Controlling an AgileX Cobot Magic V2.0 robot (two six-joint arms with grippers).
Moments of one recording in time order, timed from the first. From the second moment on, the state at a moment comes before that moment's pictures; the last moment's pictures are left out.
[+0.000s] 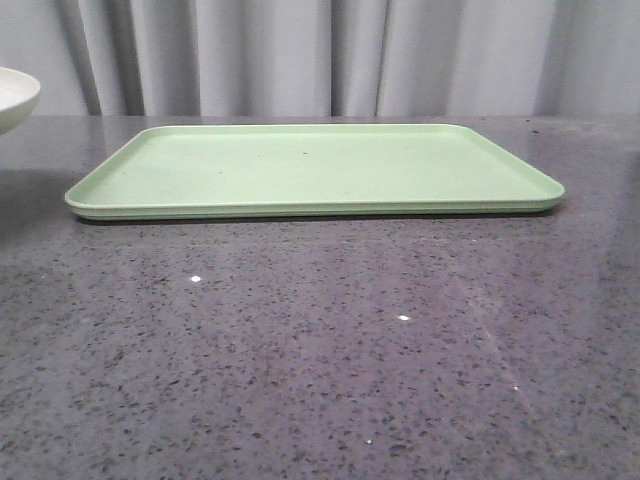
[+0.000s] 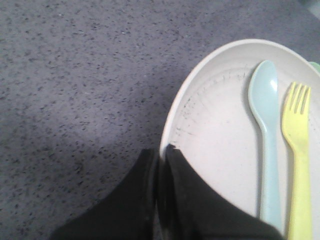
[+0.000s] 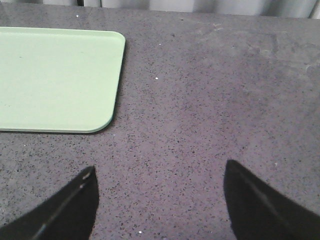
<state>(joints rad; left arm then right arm) 0.59 1.11 -0.79 -0.80 0.73 0.40 0.05 0.45 -0.73 0.03 0.79 0.00</state>
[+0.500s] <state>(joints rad) 0.52 1.11 -0.91 -0.91 0.79 0.44 0.05 0.45 -0.73 0.03 0.77 0.00</state>
